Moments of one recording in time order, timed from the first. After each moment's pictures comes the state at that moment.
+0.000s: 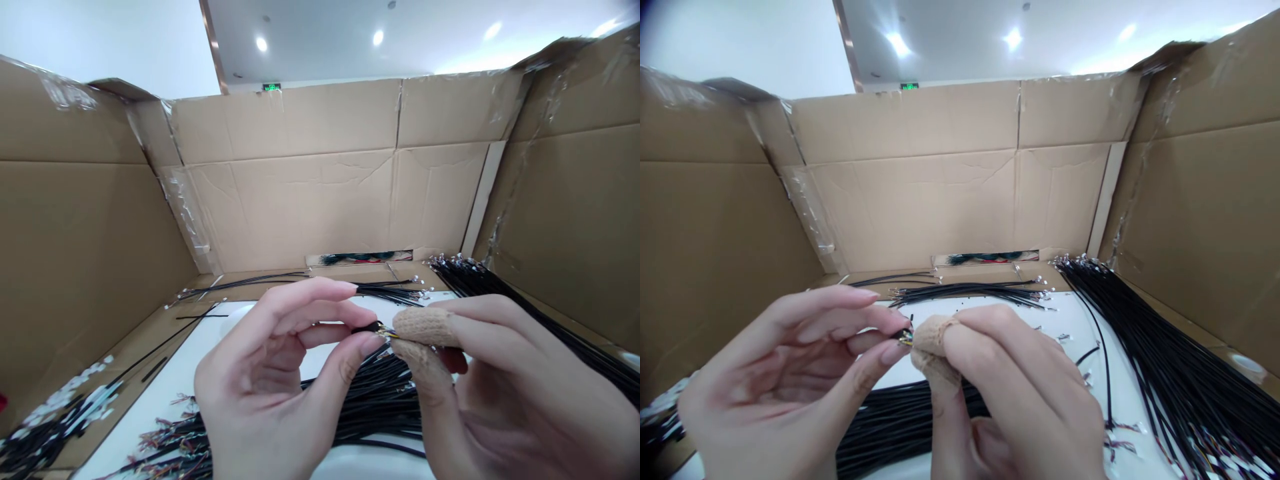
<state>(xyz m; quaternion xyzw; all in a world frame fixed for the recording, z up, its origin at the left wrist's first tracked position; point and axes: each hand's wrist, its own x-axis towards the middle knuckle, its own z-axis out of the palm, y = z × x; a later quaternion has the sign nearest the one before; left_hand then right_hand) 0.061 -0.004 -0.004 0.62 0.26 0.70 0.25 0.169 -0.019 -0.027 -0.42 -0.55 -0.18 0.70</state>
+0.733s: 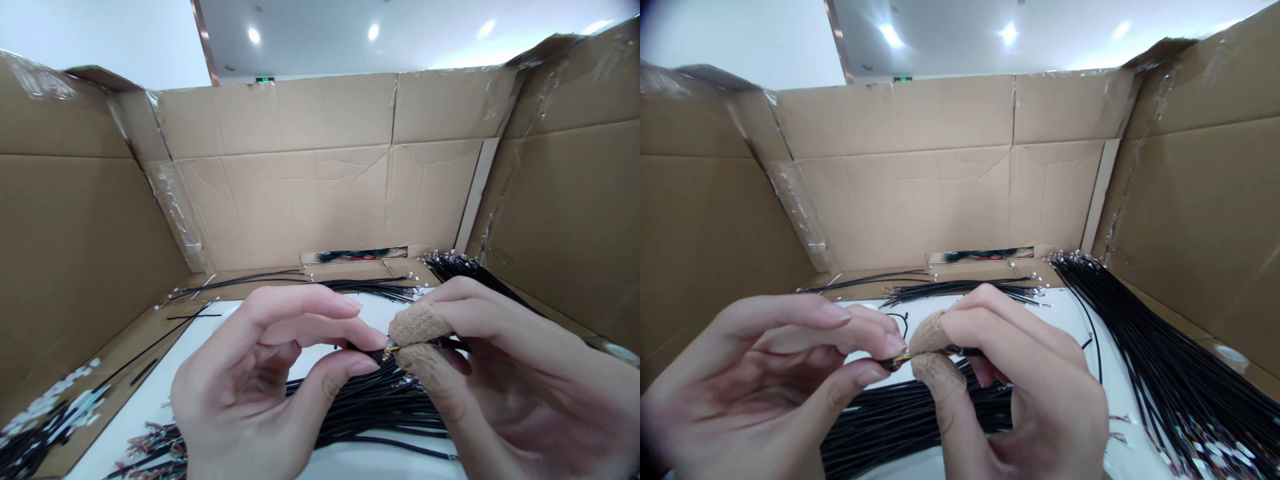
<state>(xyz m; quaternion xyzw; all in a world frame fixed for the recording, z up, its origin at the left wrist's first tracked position) 0.056 -0.003 -0.005 0.64 0.21 0.69 0.28 0.181 -0.021 -0.019 -0.36 -0.58 -0.01 0.73</state>
